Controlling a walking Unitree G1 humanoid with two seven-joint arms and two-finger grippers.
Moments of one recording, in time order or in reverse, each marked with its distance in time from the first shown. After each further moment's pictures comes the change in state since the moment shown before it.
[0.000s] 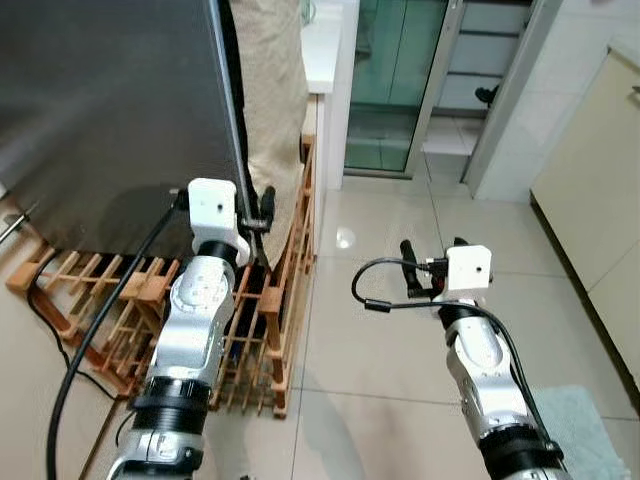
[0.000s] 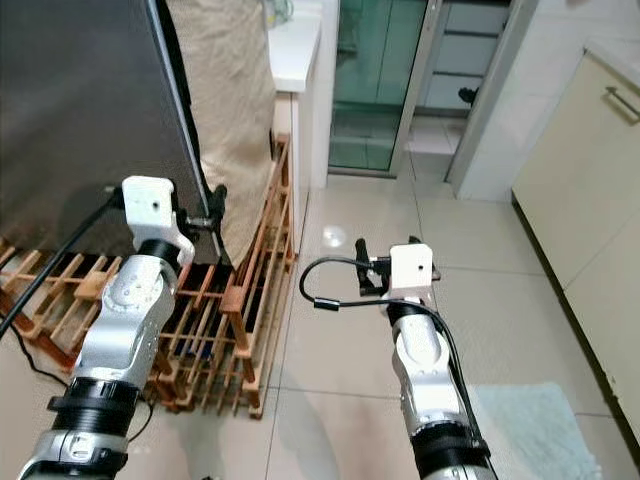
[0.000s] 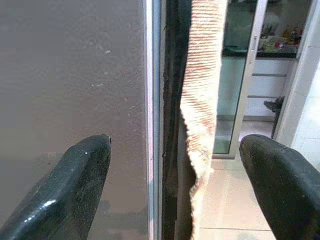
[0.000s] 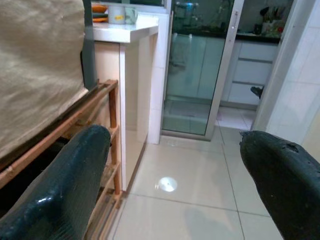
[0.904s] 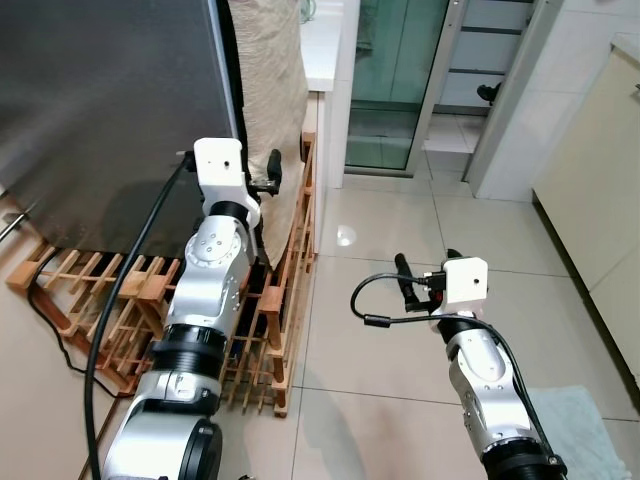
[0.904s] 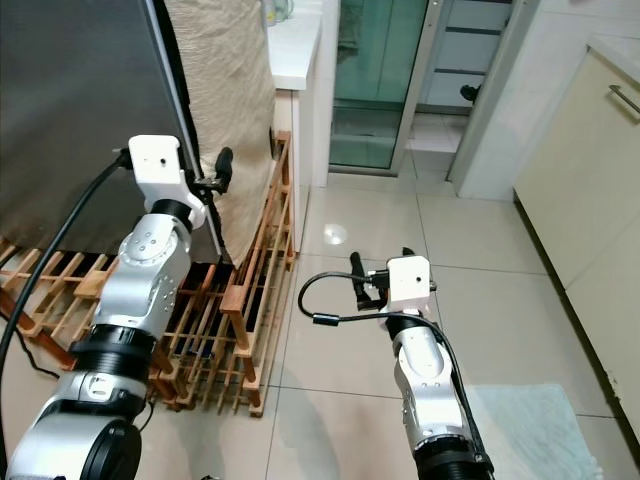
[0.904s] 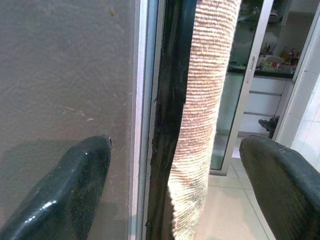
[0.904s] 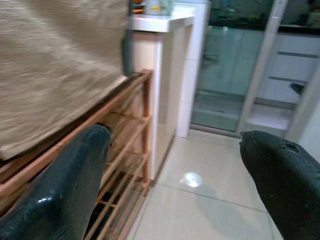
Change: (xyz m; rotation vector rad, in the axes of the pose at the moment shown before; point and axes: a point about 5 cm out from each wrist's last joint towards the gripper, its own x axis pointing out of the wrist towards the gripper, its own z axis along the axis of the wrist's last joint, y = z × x) left arm 0.039 -0.015 0.027 -0.064 -0.033 -0.018; right arm -0.010 0.013 -0.007 0.017 0.021 0.137
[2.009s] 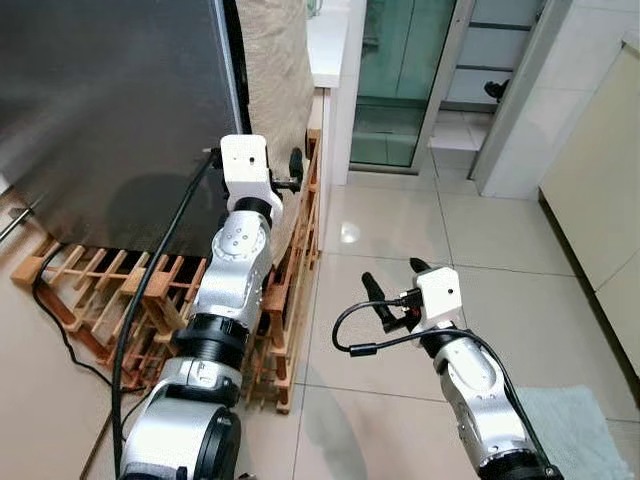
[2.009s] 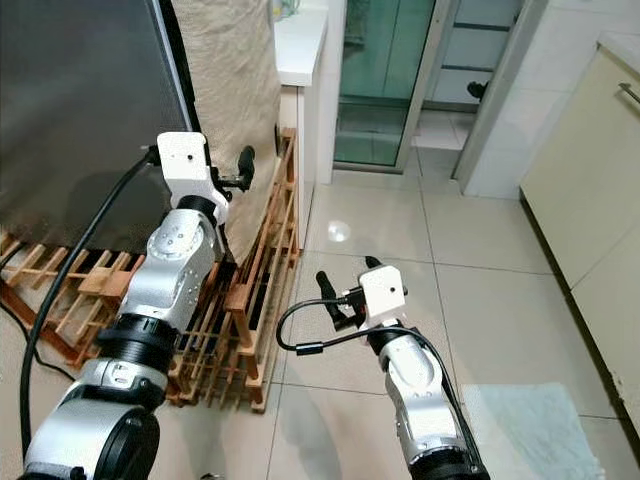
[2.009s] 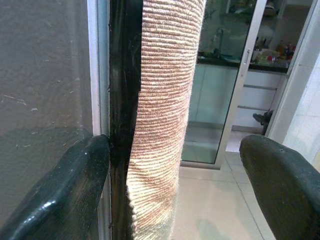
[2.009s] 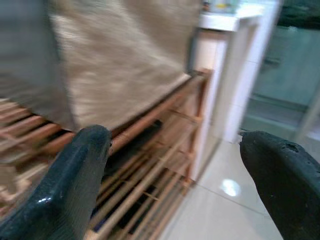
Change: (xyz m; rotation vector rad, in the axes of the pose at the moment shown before) left arm 0.008 -0.035 -0.004 -0.022 0.022 -0.057; right arm -0.005 0.022 0.004 -0.010 -0.001 0.231
